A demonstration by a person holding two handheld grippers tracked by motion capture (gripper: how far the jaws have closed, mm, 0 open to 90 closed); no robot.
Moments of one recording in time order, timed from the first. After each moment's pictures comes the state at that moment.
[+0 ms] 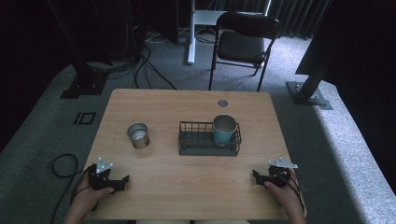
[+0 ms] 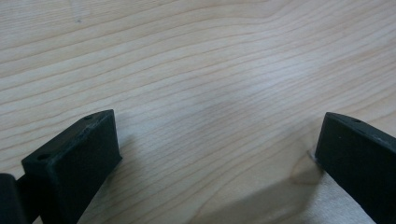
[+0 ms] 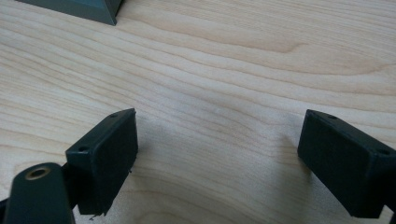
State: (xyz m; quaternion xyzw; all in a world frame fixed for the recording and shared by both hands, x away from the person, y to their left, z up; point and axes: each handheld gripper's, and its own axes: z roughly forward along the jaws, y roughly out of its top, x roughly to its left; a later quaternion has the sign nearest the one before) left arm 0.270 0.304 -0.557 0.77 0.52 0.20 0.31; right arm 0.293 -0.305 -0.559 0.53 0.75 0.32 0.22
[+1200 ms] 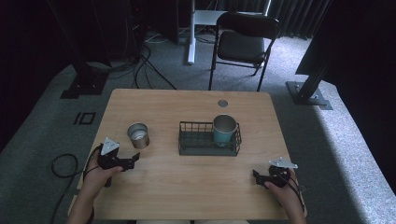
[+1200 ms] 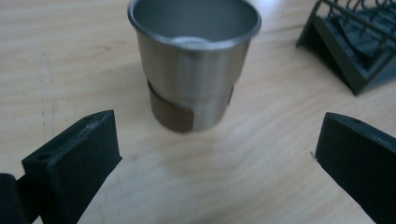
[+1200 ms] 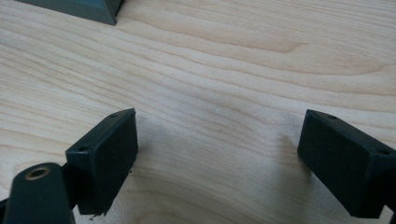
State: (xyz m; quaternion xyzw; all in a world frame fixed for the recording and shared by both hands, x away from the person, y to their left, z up) left arm 0.325 0.279 -0.523 0.74 0.48 0.24 0.41; right arm 0.293 -0.305 -0.559 0.53 0.75 0.32 0.22
